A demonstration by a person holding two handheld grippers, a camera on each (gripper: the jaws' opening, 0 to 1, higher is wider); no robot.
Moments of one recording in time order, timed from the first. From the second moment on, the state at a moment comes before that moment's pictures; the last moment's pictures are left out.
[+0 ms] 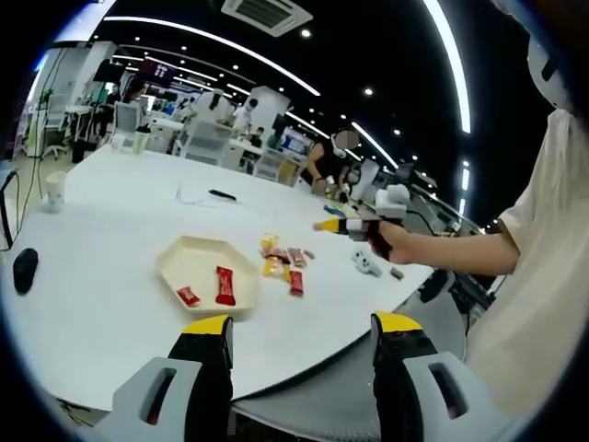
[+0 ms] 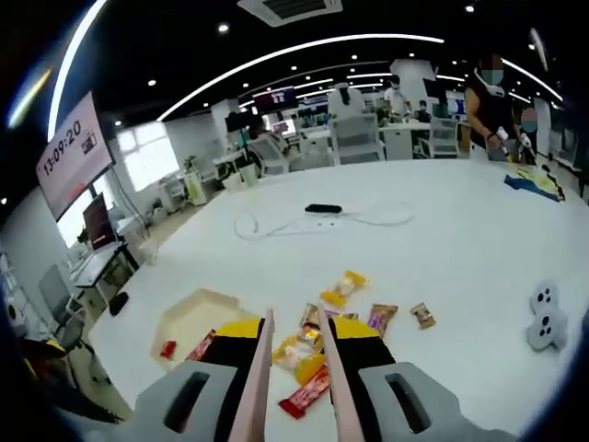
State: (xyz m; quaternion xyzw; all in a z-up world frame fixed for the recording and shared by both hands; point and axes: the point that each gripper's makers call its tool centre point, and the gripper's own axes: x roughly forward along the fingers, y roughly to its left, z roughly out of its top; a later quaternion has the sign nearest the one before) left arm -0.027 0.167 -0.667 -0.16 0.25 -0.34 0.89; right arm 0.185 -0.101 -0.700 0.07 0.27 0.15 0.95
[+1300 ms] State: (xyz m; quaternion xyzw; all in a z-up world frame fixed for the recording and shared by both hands) left arm -0.027 0.160 -0.676 -0.16 0.27 -0.35 0.88; right arm 0.170 -0.089 -0.759 0.07 0.35 0.15 0.92
